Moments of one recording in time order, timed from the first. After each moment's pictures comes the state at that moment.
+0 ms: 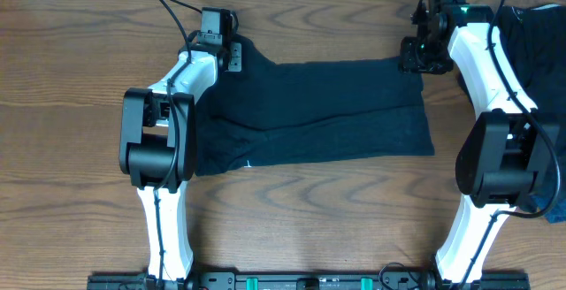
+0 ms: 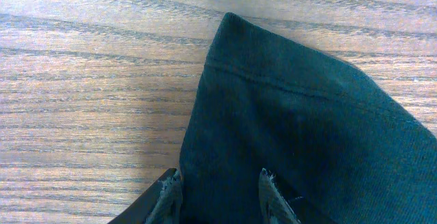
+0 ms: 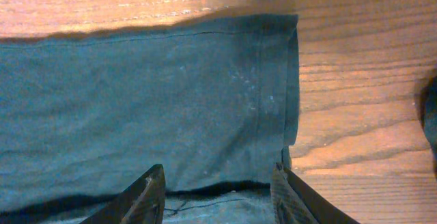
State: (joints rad) left arm -0.14 2.27 1.59 -0.30 -0.10 -0.08; right arm 0.02 2.12 1.82 -1.02 -0.07 0.09
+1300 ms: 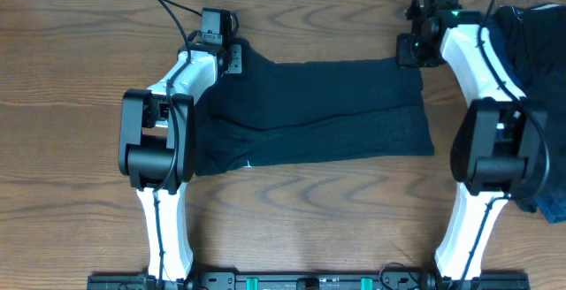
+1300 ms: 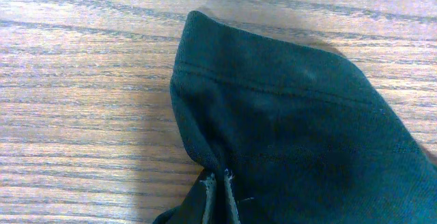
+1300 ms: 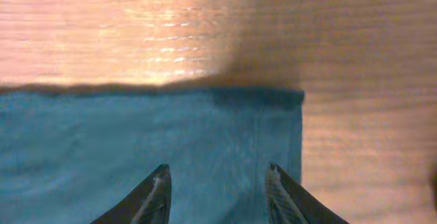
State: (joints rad) left arm -0.14 2.26 1.59 -0.34 -0.09 -0.12; right arm 0.01 2.22 1.82 -0.83 -0.06 0.02
